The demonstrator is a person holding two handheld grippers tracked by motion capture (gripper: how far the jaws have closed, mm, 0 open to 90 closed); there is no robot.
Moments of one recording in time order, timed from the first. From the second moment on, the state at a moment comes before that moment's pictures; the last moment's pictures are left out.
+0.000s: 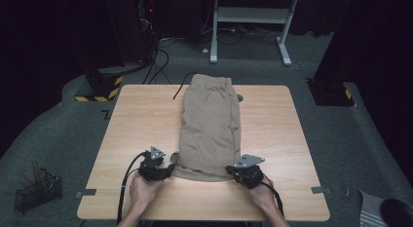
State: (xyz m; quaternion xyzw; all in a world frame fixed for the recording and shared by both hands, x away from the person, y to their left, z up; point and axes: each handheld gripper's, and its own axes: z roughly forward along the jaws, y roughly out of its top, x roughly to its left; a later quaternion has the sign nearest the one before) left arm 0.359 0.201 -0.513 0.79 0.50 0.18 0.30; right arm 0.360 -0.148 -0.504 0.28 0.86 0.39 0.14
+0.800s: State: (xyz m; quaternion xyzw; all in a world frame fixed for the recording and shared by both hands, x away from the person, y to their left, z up) left arm 0.383 0.190 -0.493 0.81 0.44 0.12 0.37; right arm 0.395 -0.146 -0.499 0.36 0.82 0.43 0.12
